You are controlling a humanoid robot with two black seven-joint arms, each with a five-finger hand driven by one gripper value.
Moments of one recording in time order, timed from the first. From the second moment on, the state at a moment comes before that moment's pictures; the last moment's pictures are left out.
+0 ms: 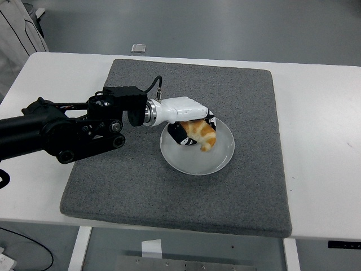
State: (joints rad) left arm -1.11 0.35 -0.12 -1.20 1.50 -0.07 -0.06; right arm 0.00 0.00 -0.05 0.12 0.07 0.00 0.18
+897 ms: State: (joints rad) left arm -1.08 0.33 -0.11 -1.18 1.49 -0.07 -0.06; right arm 0.00 0.00 -0.05 0.12 0.07 0.00 0.18
